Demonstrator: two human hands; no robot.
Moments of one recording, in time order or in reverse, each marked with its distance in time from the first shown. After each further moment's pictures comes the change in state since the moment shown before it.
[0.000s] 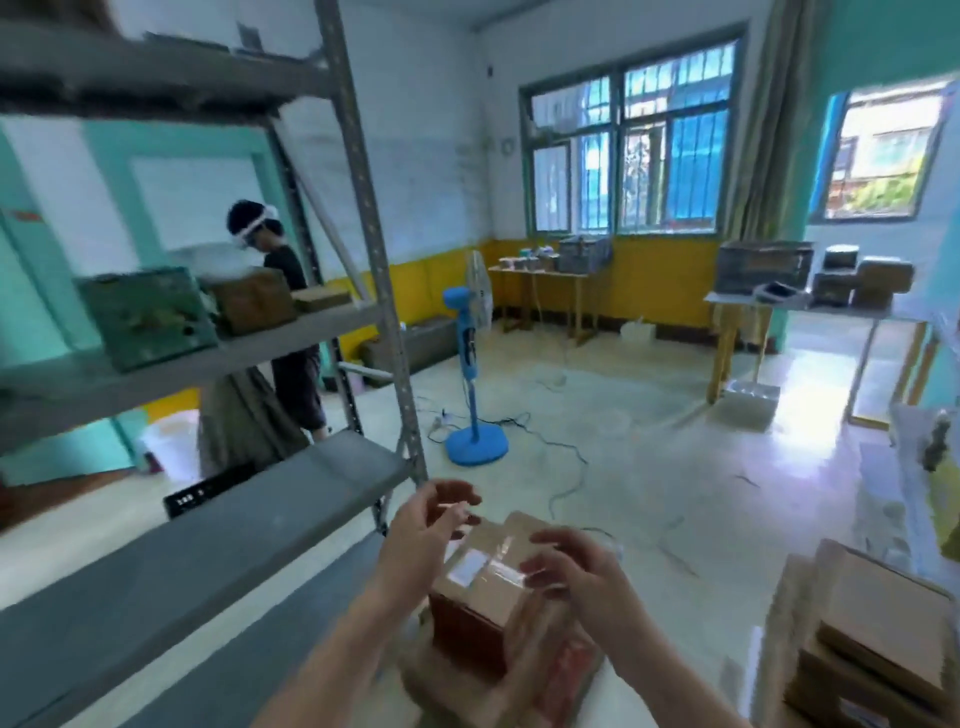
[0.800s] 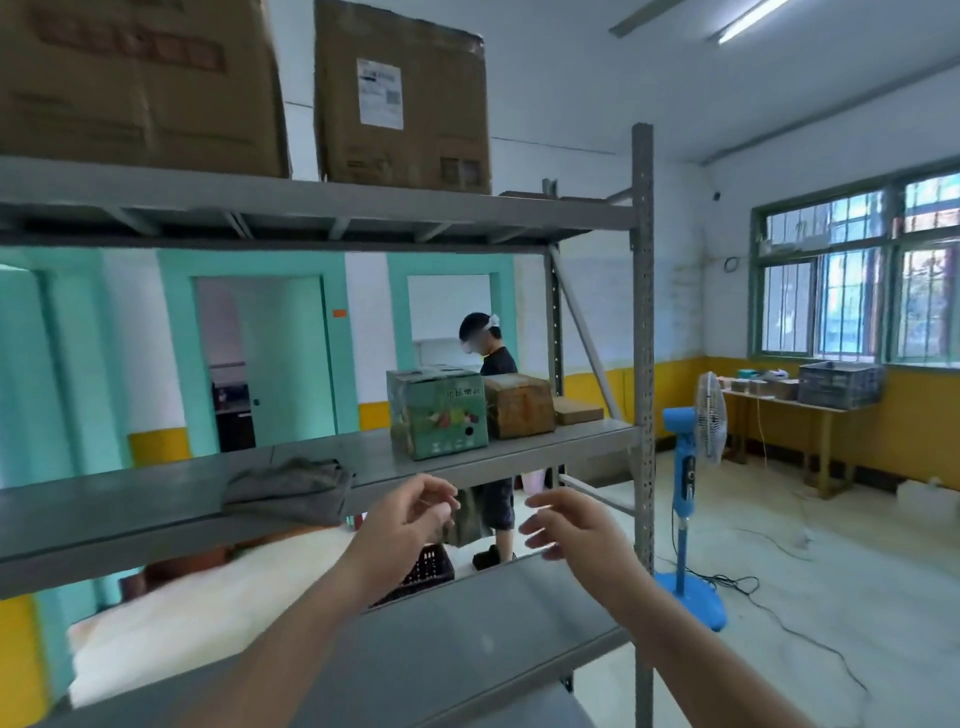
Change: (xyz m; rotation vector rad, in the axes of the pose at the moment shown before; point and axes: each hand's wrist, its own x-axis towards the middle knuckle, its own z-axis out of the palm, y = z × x) left_hand 0.075 0.063 -0.396 0.417 0.322 0.225; right_hand 0.162 -0.140 0.369 -0.179 -0.424 -0.369
